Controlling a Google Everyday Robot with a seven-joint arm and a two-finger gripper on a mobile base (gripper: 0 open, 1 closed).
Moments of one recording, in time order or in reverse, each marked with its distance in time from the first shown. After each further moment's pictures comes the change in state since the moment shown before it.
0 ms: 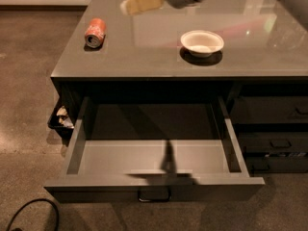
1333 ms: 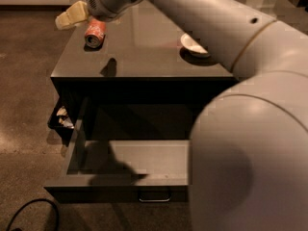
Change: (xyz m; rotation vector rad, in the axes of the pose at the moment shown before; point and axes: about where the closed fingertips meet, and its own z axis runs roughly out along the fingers) arm -0.016 0.109 0.181 -0.177 0.155 0.101
